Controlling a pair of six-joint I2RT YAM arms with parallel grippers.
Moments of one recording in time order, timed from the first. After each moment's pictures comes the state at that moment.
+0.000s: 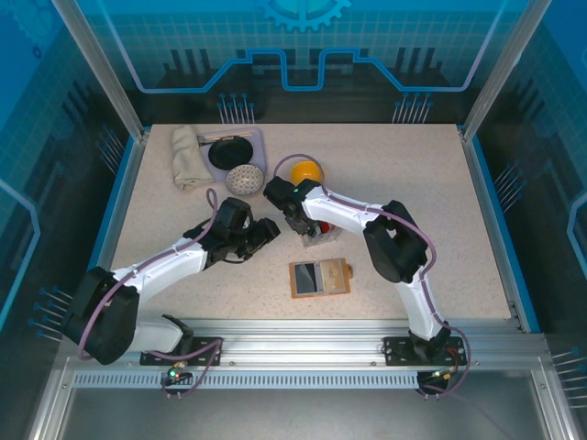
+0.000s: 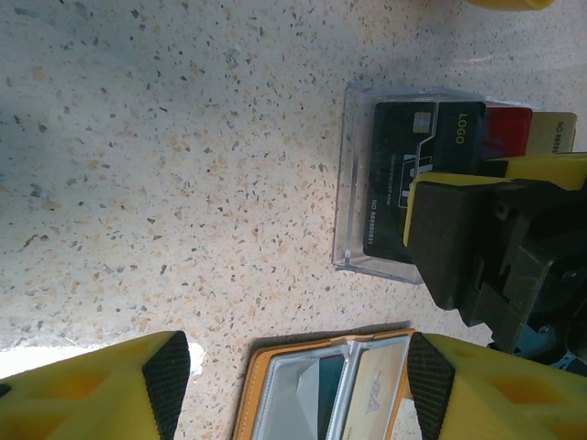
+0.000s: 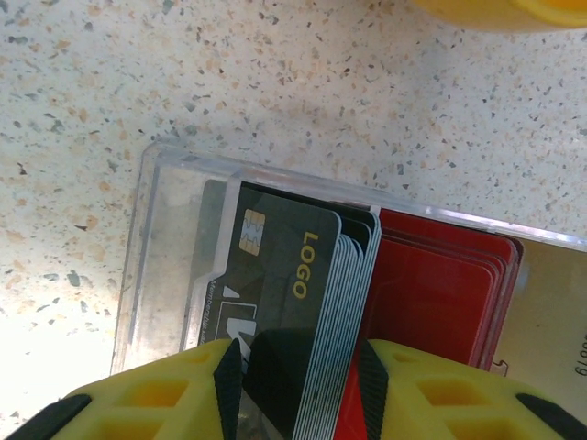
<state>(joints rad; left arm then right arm) -0.48 1.32 0.70 -0.23 0.21 -1.08 0.80 2.15 1.71 -0.99 0.48 0.22</state>
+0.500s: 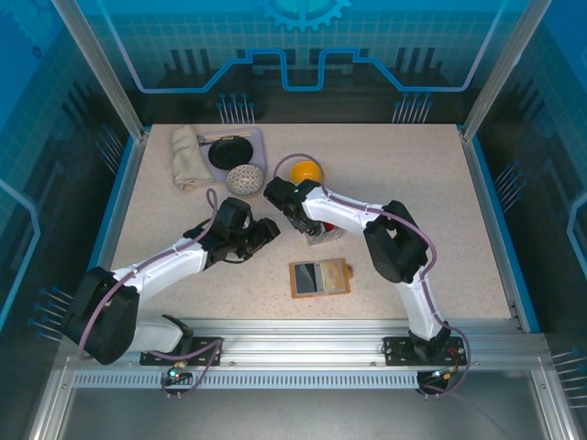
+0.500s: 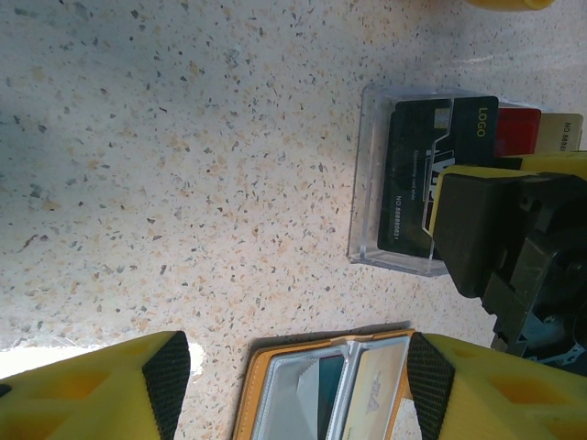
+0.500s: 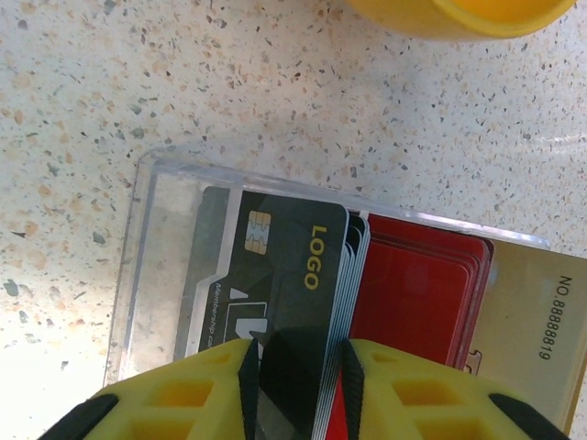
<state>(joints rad) -0.48 1.32 0.70 -0.23 0.21 -1.08 0.80 2.14 1.70 -0.99 0.55 0.21</state>
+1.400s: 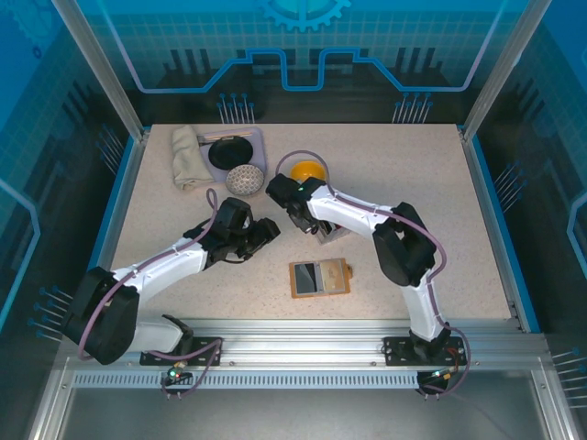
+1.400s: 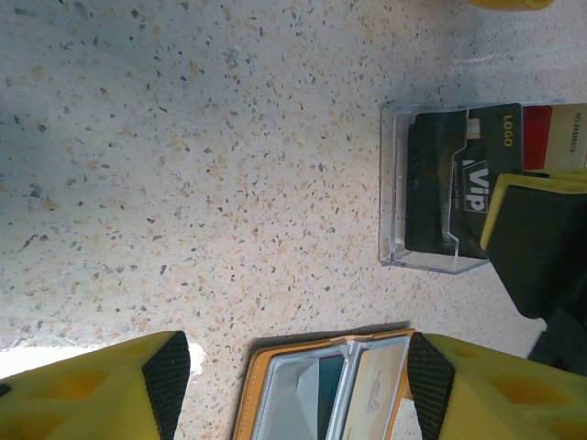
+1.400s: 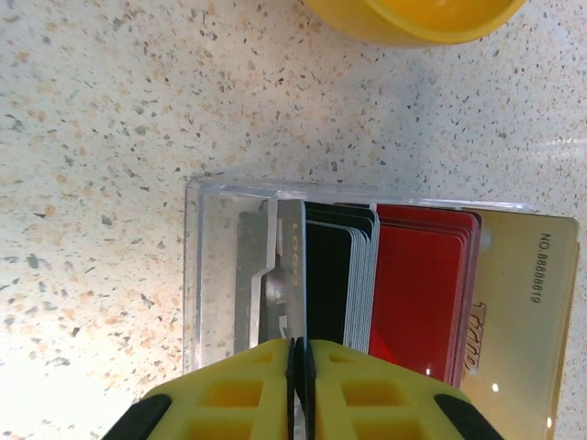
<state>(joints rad) -0.48 1.32 0.70 -0.23 0.21 -1.08 0.80 2.07 1.68 -0.99 0.53 0.20</state>
